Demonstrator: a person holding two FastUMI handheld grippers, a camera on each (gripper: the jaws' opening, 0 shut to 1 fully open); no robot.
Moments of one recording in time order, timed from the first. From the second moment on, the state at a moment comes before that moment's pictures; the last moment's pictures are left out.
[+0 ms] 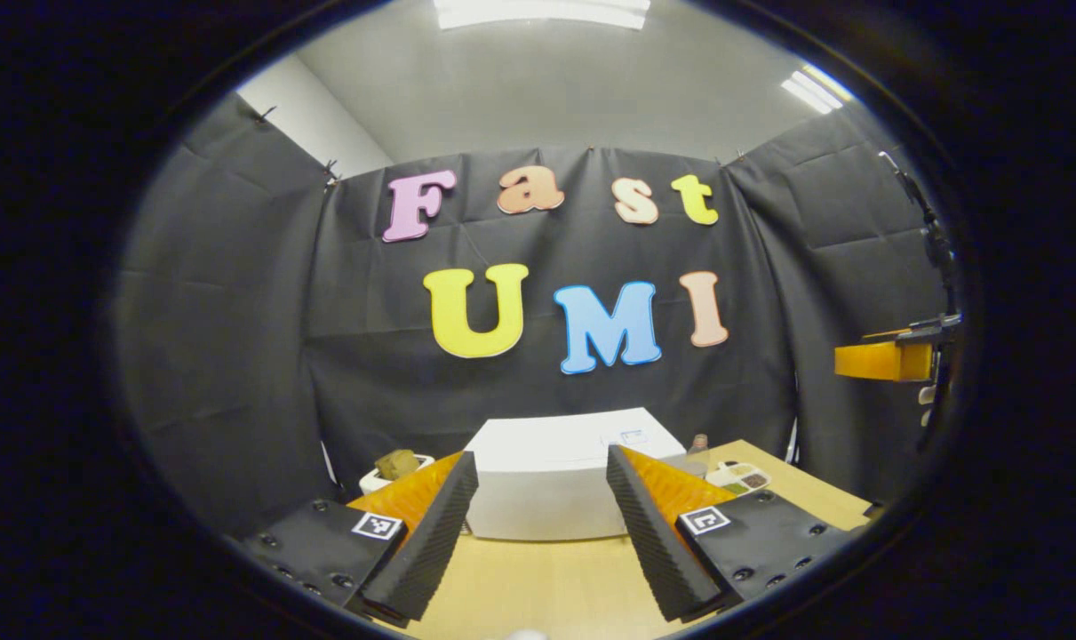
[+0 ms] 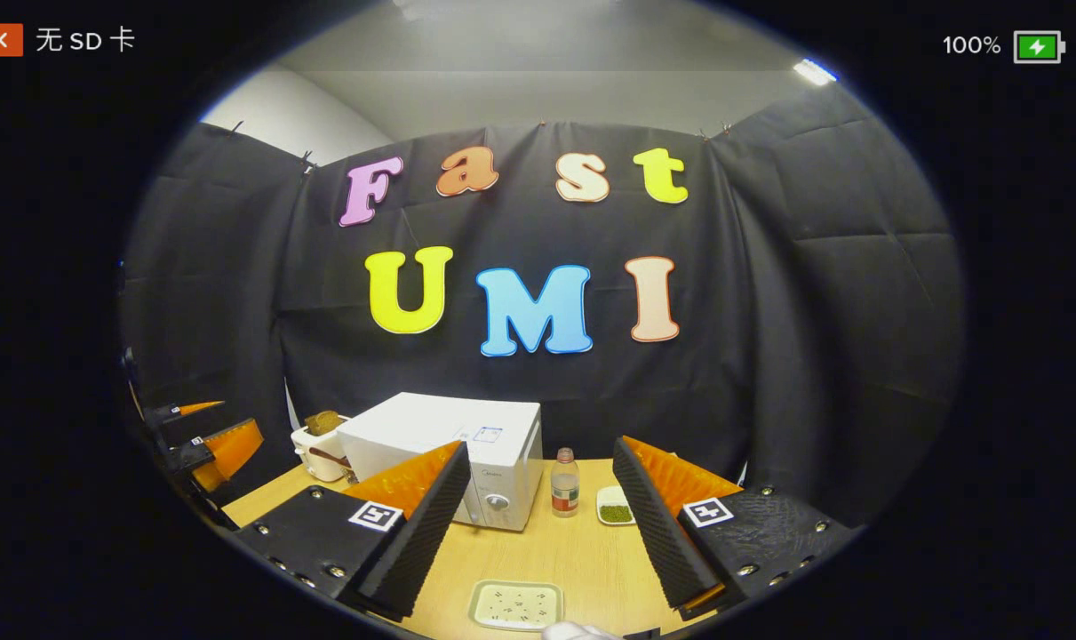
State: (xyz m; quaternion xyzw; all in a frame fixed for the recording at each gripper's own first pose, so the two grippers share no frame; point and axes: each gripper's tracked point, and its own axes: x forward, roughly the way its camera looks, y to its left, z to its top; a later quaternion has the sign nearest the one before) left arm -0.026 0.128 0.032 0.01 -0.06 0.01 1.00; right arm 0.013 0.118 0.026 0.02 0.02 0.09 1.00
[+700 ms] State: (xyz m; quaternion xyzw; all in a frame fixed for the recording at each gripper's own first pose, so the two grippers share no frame) left arm -0.026 0.142 0.058 -0.02 -0.08 0.01 1.00; right arm 0.004 0.116 0.034 0.02 0.00 0.06 1.00
